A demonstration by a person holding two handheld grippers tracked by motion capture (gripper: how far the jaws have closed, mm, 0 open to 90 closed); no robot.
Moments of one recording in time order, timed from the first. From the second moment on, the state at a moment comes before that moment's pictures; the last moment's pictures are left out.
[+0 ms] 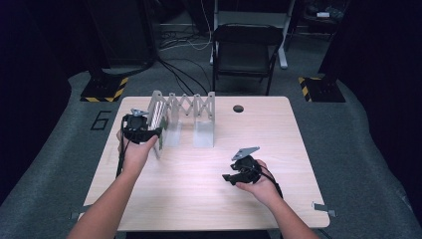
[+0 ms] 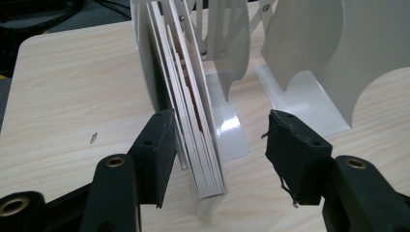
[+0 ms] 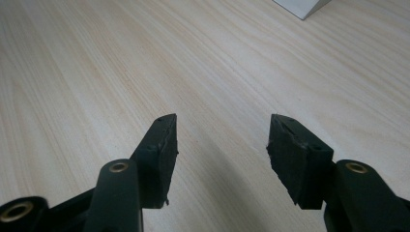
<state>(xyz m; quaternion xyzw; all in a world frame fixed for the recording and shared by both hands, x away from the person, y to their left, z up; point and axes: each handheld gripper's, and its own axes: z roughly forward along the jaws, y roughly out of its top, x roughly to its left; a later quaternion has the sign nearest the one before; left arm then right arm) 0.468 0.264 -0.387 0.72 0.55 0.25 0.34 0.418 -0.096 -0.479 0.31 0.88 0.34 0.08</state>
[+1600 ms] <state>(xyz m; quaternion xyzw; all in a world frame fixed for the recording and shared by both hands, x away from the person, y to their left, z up) 0.387 0.240 -0.373 0.81 0.42 0.16 0.38 0.417 -0.104 -0.477 0.33 0.87 0.35 0.09</state>
